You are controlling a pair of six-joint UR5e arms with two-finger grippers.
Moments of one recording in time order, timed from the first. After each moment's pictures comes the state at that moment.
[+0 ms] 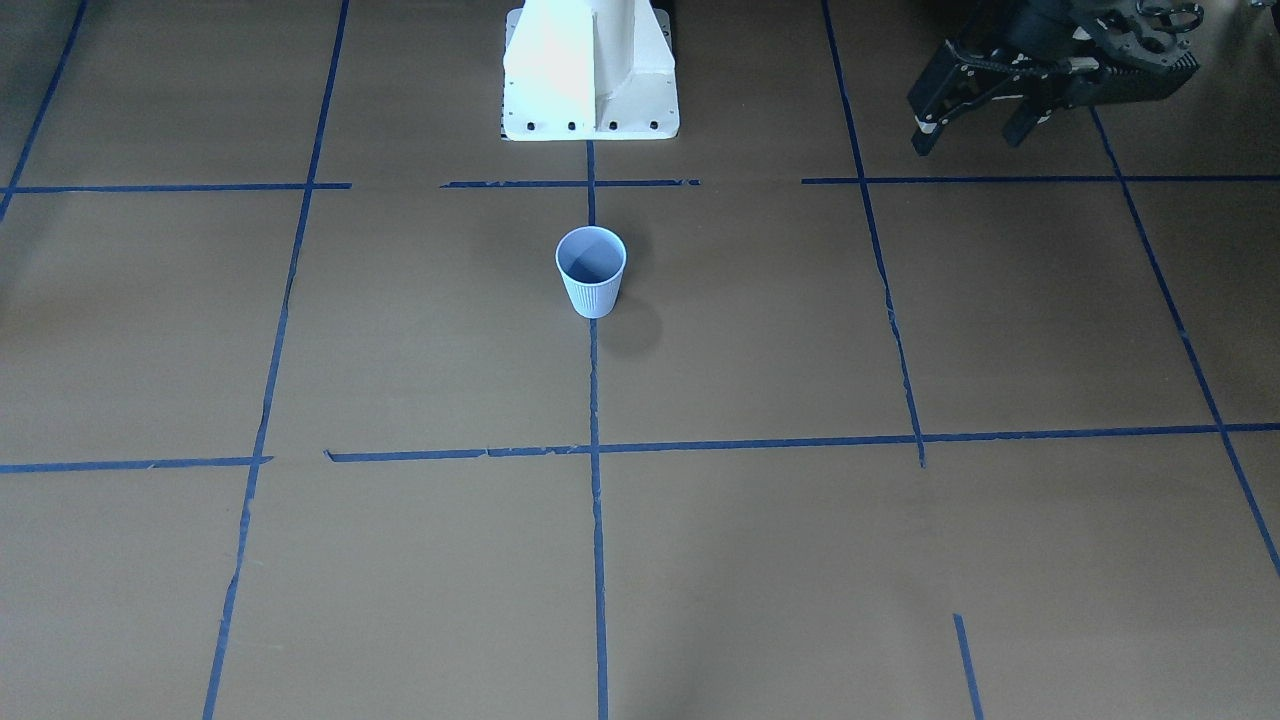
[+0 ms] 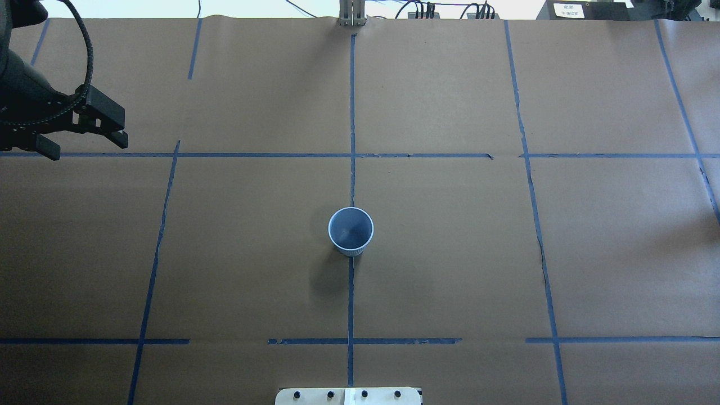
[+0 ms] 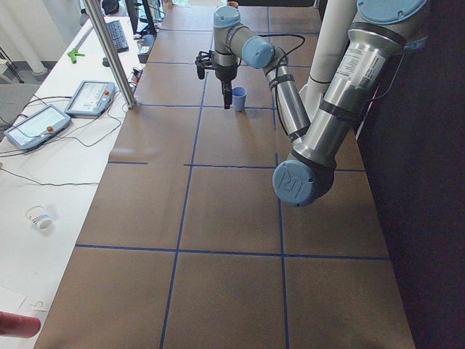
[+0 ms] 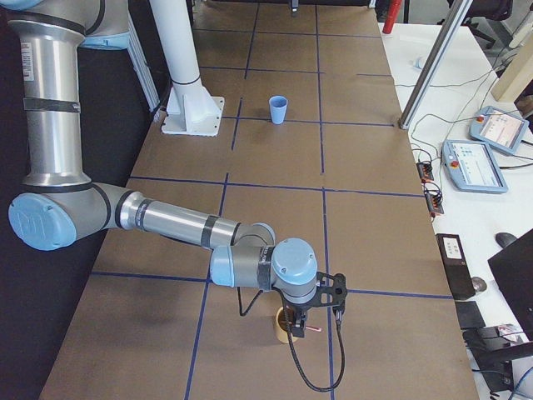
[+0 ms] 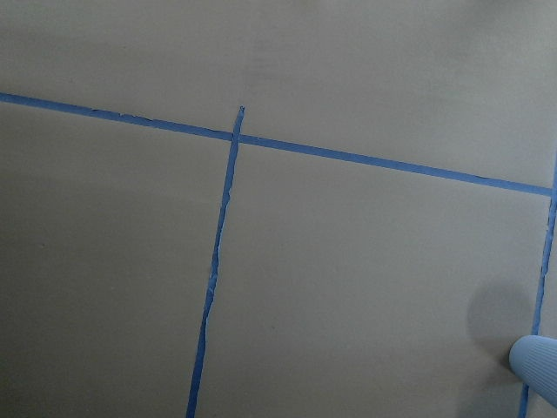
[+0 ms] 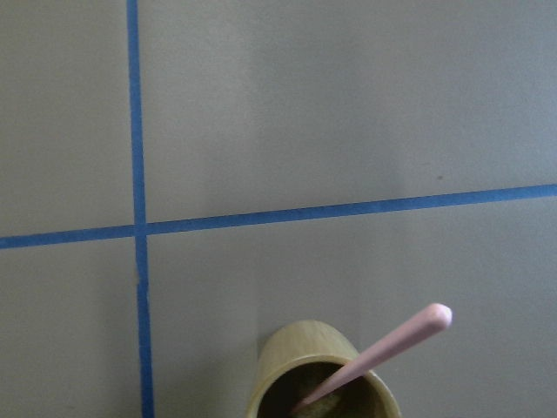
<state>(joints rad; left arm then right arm) -1.01 -1.98 -2.27 -1.07 -2.23 -0.97 1.71 -1.59 1.39 -1.29 2.32 0.06</state>
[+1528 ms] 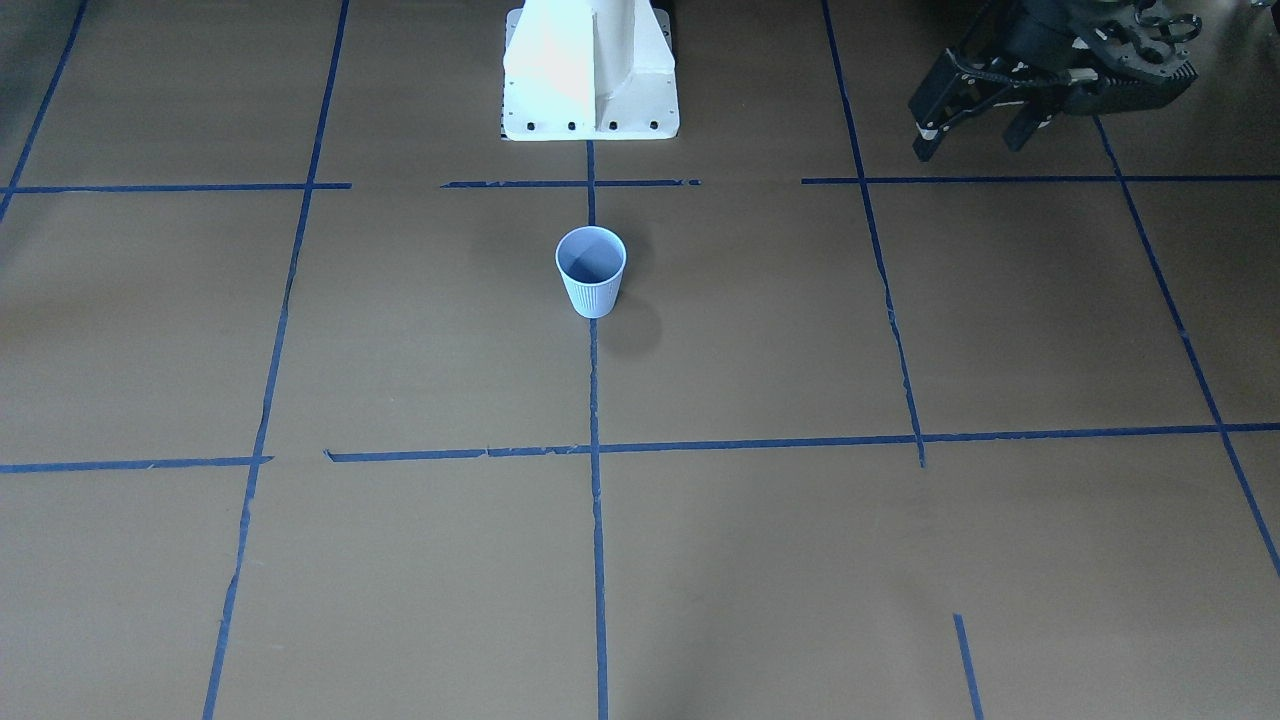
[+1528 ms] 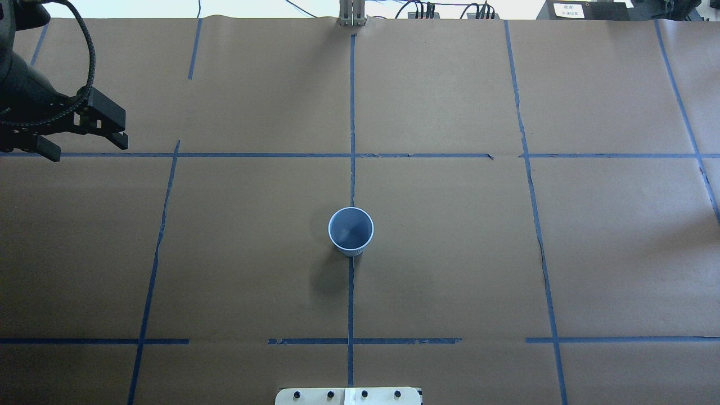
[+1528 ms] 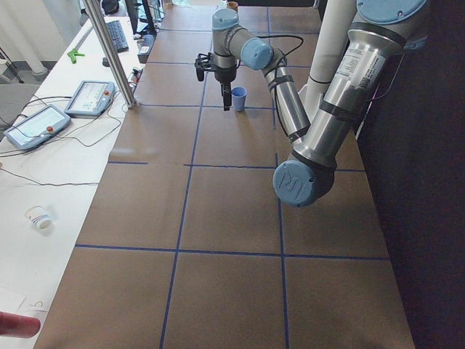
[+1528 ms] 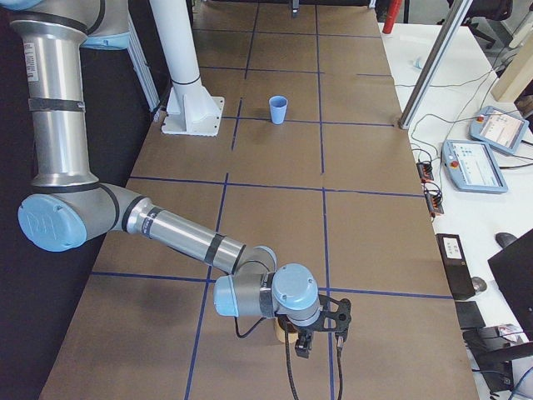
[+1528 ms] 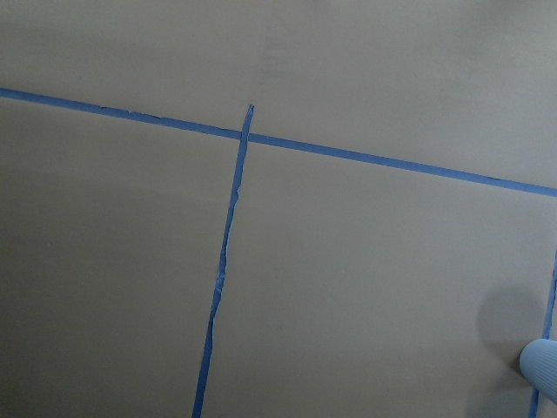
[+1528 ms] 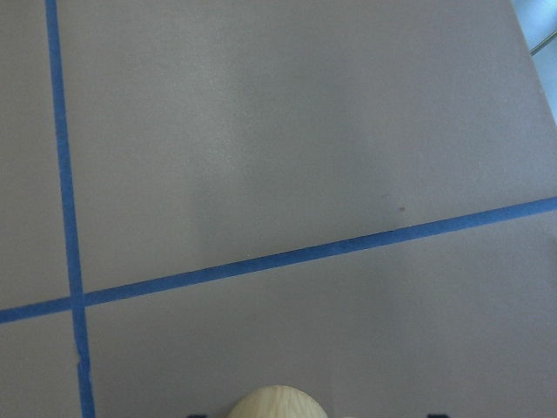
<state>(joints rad) -1.01 -1.98 -2.26 -1.07 -2.23 -0.97 1.70 -1.55 1.22 -1.07 2.31 0.23</state>
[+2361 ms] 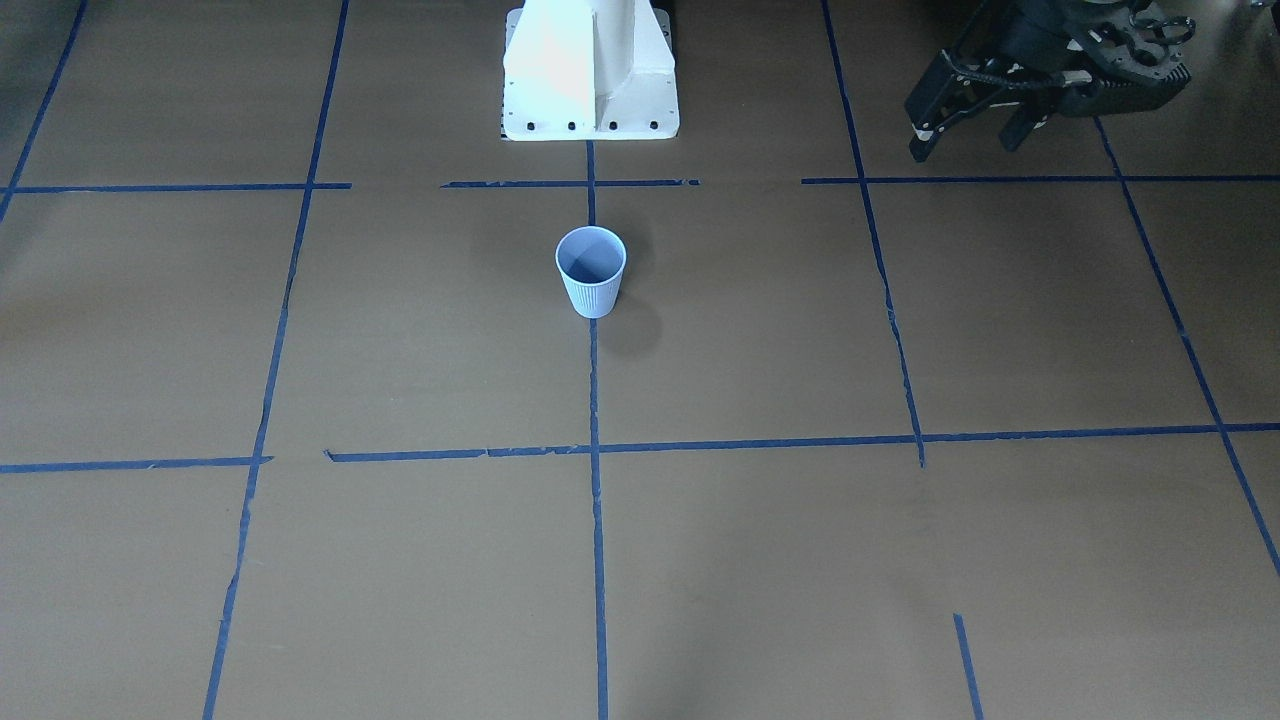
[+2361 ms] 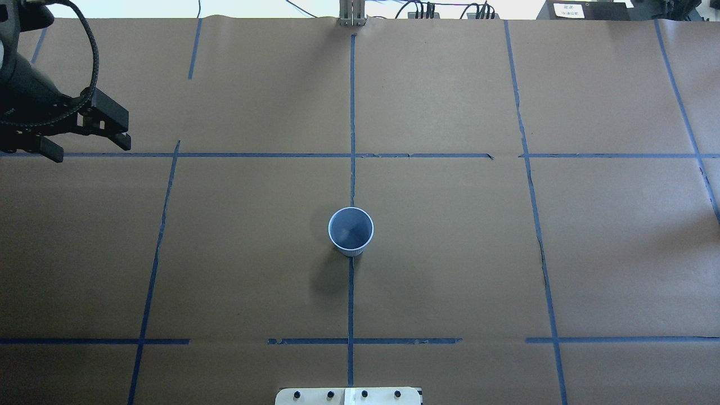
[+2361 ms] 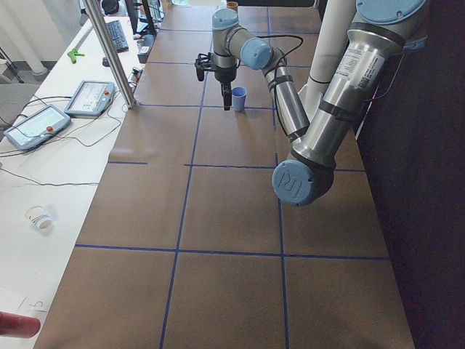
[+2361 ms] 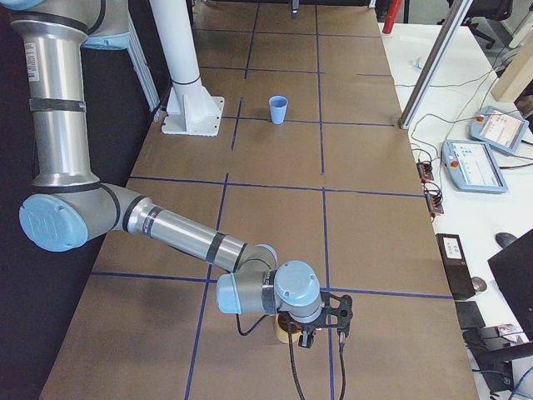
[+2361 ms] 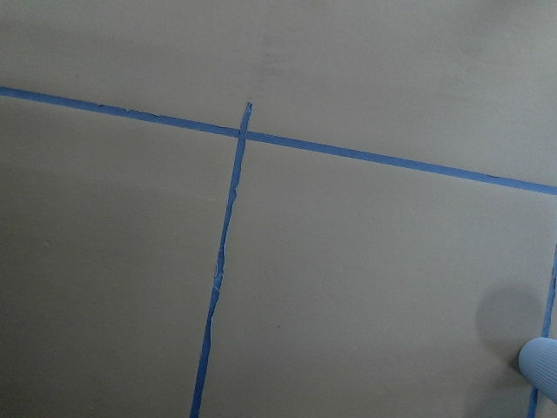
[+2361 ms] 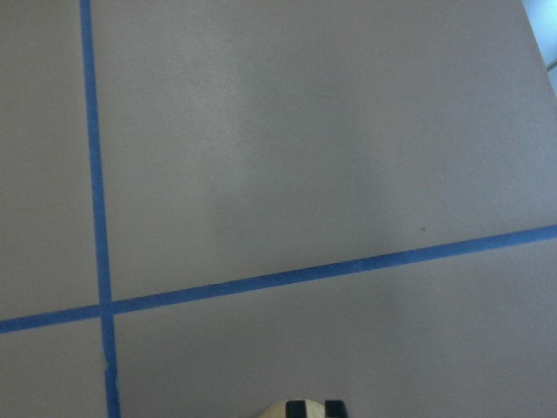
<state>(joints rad) -1.00 -1.99 -2.26 -1.07 -2.23 -0.97 1.70 -1.54 1.26 -1.07 2.31 0.23</state>
